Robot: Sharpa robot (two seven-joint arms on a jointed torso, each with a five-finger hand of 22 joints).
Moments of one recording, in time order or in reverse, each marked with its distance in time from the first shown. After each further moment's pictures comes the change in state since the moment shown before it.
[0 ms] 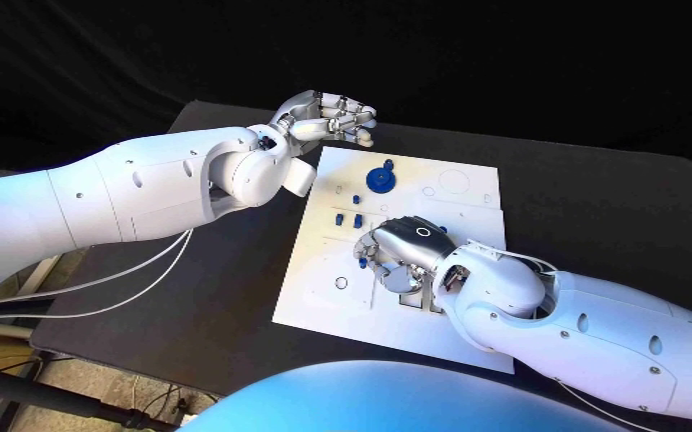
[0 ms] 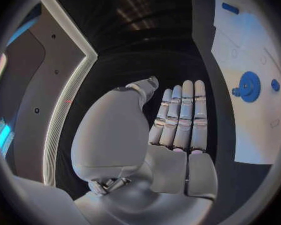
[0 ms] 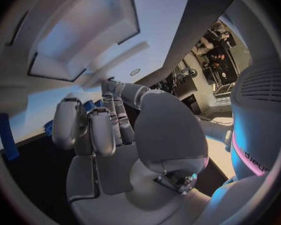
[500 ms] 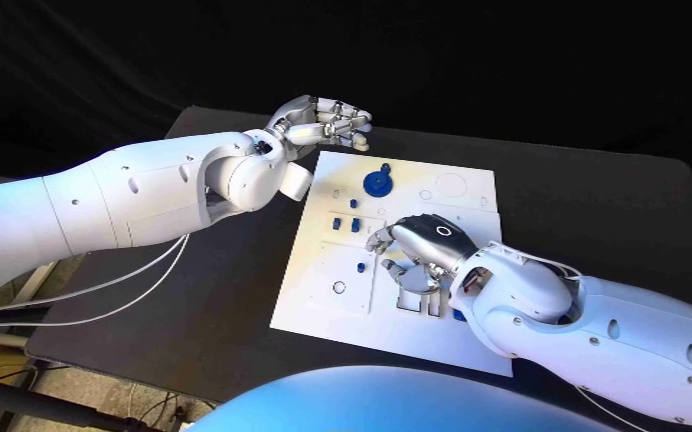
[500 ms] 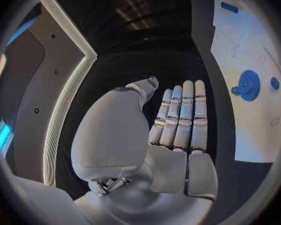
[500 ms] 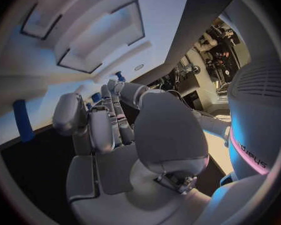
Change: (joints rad) left arm 0.000 -0.001 0.000 -0.005 0.000 0.001 -0.003; left_hand 0.000 0.000 0.000 0.000 0.000 -0.004 0.004 0.000 0.000 -0.004 0.004 0.000 0.001 -0.004 0.004 -0.004 0.002 0.000 0.004 0.004 -0.007 -0.003; right arm 0.021 -0.093 0.002 0.062 0.014 -0.061 -0.002; right_hand 0.001 -0.020 -0.005 -0.014 0.000 -0.024 -0.002 -0.017 -0.005 -0.034 0.013 -0.007 -0.019 -0.003 0.003 -0.019 -0.039 0.016 -0.022 0.009 -0.050 0.000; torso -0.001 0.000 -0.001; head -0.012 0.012
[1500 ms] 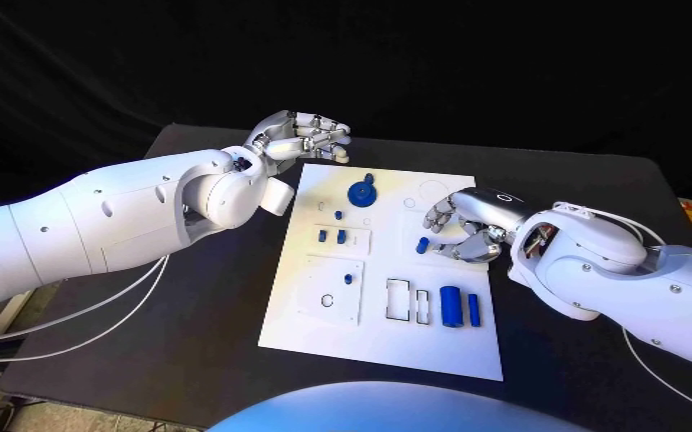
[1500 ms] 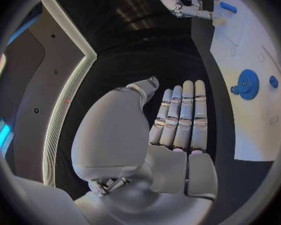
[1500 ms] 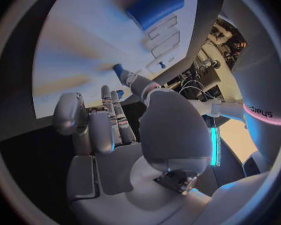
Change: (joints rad) left arm 0.000 -0.006 0.000 0.000 0.000 0.008 0.000; left_hand 0.004 0.004 0.000 0.000 0.000 0.000 0.000 0.000 0.000 0.000 0.000 0.000 0.000 0.000 0.000 0.000 0.001 0.000 0.000 0.000 0.000 -0.002; right arm 0.131 -0.197 0.015 -0.011 0.187 0.149 0.002; right_hand -0.078 -0.056 -0.205 0.070 0.048 -0.002 -0.013 -0.014 0.004 -0.036 -0.011 0.058 -0.012 0.003 0.003 0.004 0.019 0.000 0.011 -0.004 -0.024 0.001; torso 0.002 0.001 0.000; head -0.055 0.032
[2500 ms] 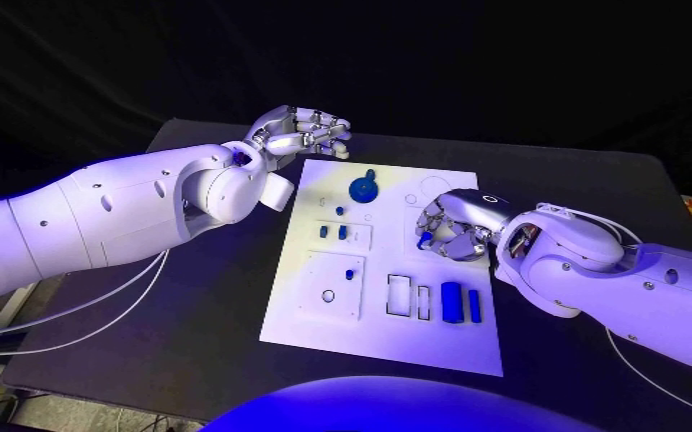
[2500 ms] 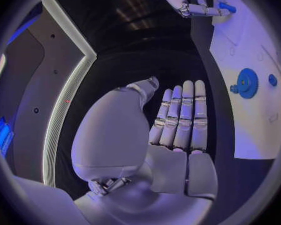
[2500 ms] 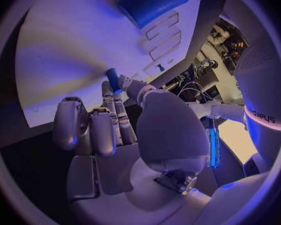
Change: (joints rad) left arm 0.000 -0.006 0.000 0.001 0.000 0.001 -0.003; left_hand 0.000 0.000 0.000 0.000 0.000 0.000 0.000 0.000 0.000 0.000 0.000 0.000 0.000 0.000 0.000 0.000 0.000 0.000 0.000 0.000 -0.002 0.000; right arm -0.023 0.056 -0.002 -0.037 -0.004 -0.010 0.006; right_hand 0.068 0.089 0.075 0.022 -0.088 0.128 -0.025 0.047 0.019 0.136 -0.022 0.036 0.000 -0.002 -0.024 0.037 0.052 0.000 0.067 -0.024 0.113 0.000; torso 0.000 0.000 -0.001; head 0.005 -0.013
